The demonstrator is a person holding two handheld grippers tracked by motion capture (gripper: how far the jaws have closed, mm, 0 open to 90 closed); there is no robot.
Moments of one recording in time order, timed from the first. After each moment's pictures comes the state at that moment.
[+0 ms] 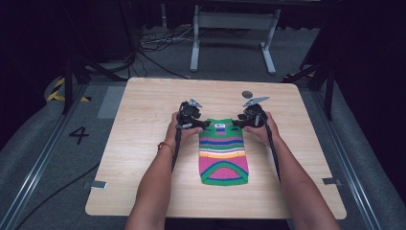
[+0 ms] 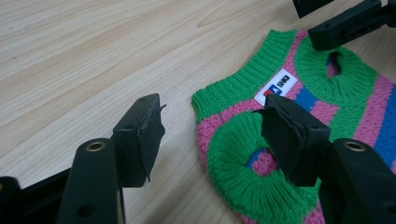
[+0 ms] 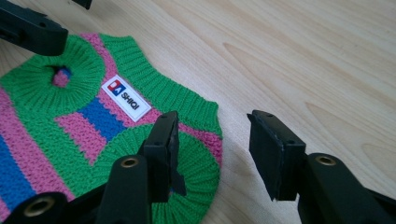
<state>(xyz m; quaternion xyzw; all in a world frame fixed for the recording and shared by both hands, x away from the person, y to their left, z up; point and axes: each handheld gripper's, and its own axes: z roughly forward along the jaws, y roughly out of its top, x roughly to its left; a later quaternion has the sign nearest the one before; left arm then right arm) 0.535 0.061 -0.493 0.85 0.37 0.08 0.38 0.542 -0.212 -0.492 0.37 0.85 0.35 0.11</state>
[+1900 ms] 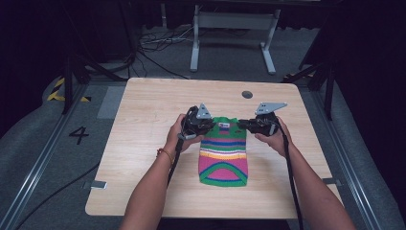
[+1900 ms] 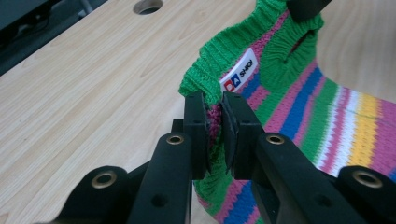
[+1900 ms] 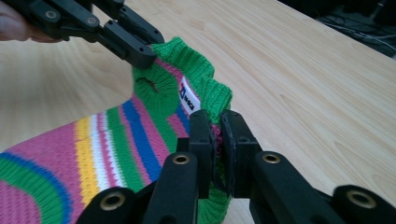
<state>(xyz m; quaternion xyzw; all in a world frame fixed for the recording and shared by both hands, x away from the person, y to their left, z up) 0.473 0.049 -0.444 0.88 0.22 0.15 0.40 0.480 -0.229 -0.441 0.26 0.85 0.45 0.11</state>
